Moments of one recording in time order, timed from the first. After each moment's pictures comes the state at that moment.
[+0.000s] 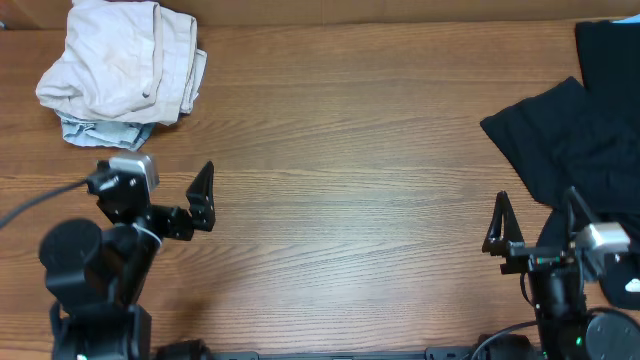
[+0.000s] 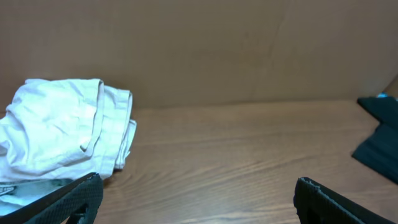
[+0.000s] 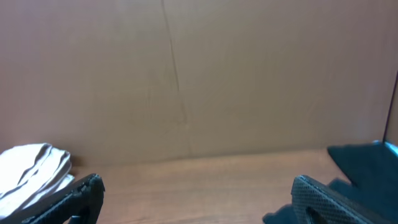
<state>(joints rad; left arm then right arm) 0.15 0.66 0.89 -0.49 0.37 -0.03 -0.03 0.20 0.60 -0.34 -0.10 0.15</state>
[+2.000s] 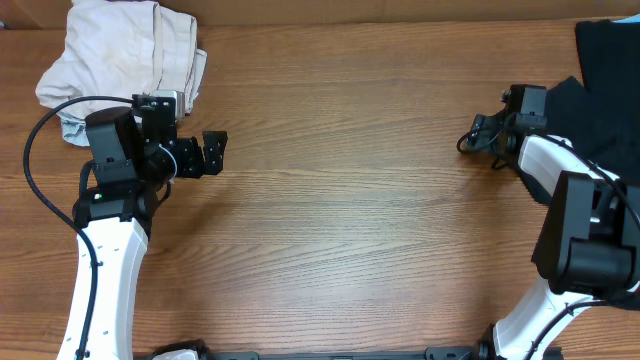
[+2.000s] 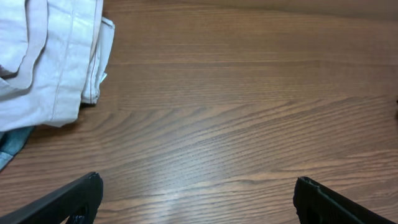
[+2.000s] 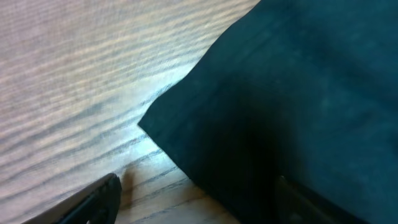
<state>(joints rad) 0.15 1.30 0.98 -0.40 0.41 0.03 -0.16 1.98 1.18 -0.23 0.07 0.16</state>
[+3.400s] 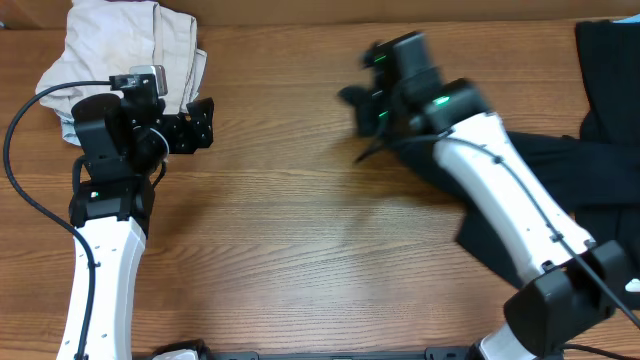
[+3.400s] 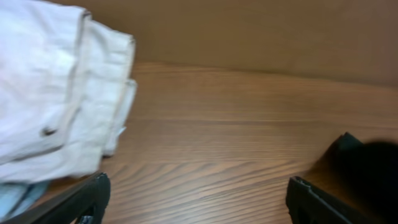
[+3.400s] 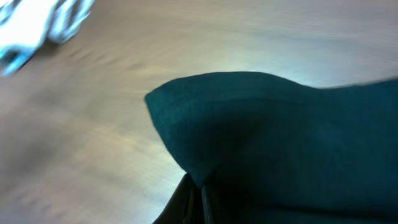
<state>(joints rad) 0.16 1.29 1.01 -0.23 0.35 -0.09 0.49 1.77 1.65 -0.85 -0.13 0.25</state>
